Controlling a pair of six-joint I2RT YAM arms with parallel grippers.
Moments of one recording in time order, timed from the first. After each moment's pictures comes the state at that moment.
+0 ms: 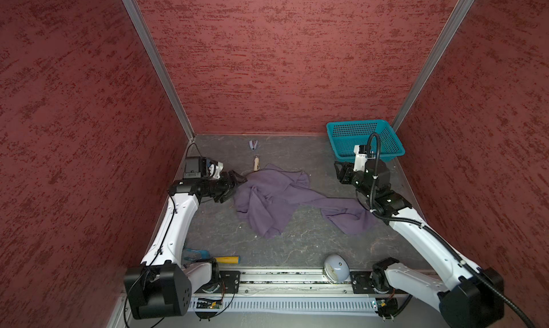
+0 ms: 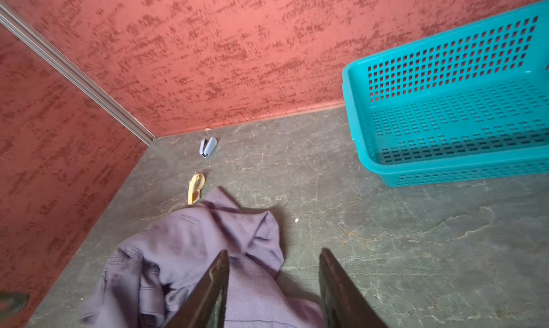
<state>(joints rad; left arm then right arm) 0.10 1.16 0.98 -0.85 0.70 -0.60 0.34 1.09 0.83 -0.09 -0.03 0.42</state>
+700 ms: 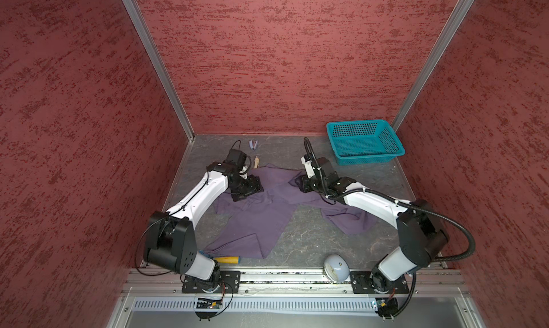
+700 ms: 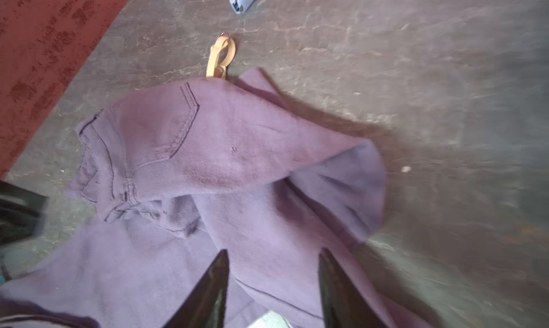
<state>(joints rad) -0.29 1.53 1.17 -0.91 0.28 -0.55 0.61 1.64 1.08 -0.14 -0.09 0.34</state>
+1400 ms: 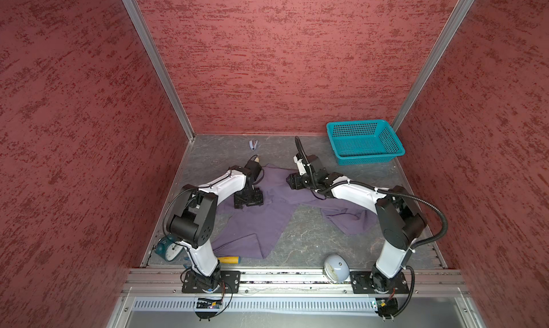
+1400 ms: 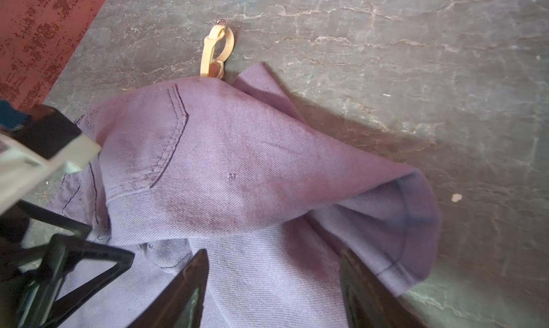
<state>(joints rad) -0.37 1.77 1.14 -0.91 0.00 -0.51 0.61 1.80 1.18 -0.12 -0.10 0.35</state>
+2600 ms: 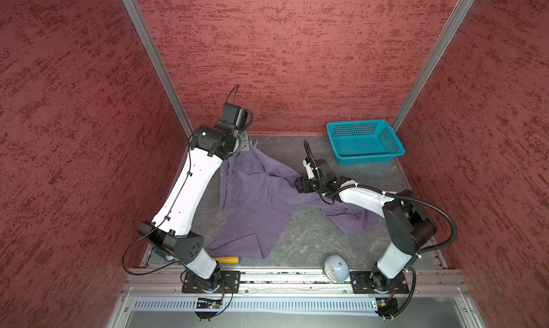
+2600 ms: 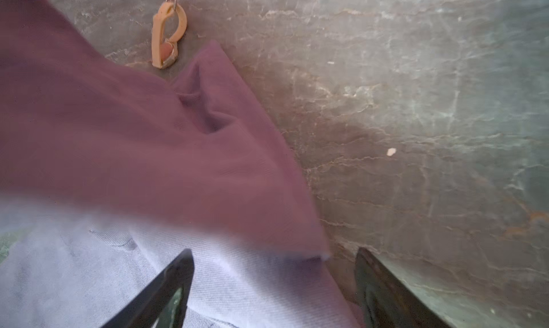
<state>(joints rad) -0.39 1.59 2.04 -1.26 -0.39 -0.40 0.56 1.72 1.05 -0.11 -0.06 0.33</state>
